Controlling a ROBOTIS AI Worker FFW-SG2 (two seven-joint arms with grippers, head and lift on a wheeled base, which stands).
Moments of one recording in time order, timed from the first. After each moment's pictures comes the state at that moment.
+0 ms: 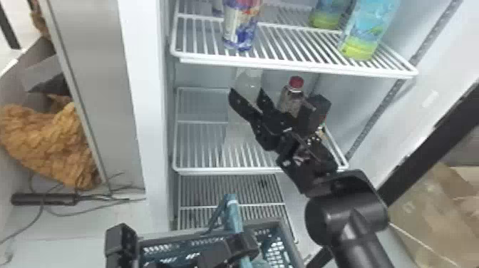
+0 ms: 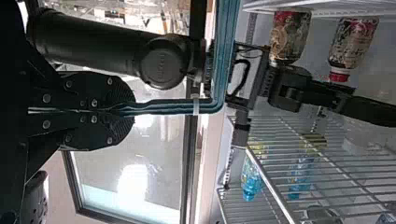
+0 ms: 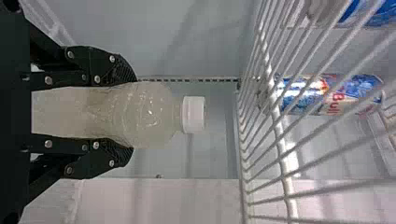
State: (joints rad) left arm 0.28 0.19 -0.18 -1.76 1.68 1.13 -0.48; right arm -0.09 -0.19 0.12 -1.66 -0.23 0.05 0.32
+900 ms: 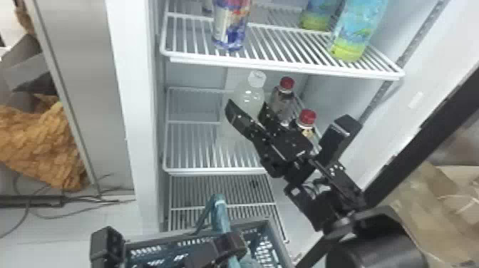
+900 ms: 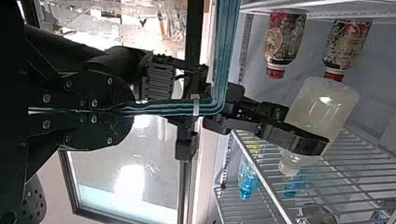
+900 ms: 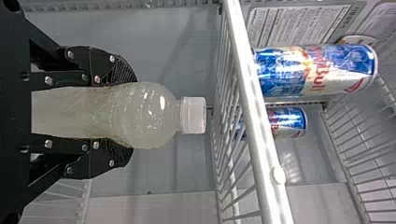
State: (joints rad) left arm 0.28 0.19 -0.17 -1.76 1.68 1.13 -0.48; right arm 0.22 -0.19 0.04 -2.09 -0.28 0.19 0.36
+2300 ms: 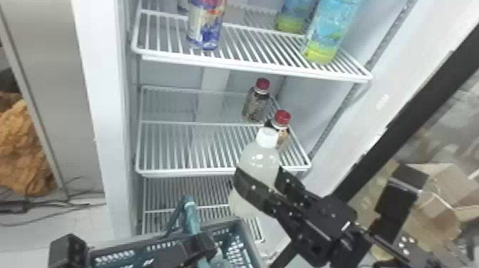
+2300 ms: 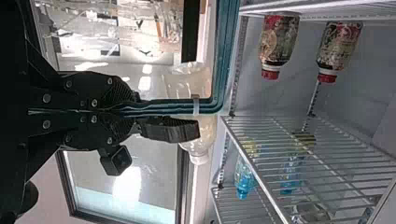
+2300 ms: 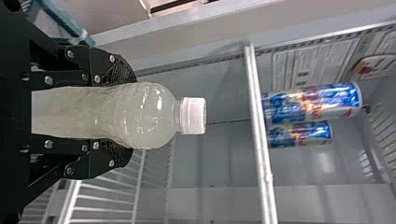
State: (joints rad) left arm 0.29 0.20 -0.16 -1.76 1.68 1.12 -0.49; right arm 0.75 -0.11 -0.21 -2.75 -0.28 0.67 0.45
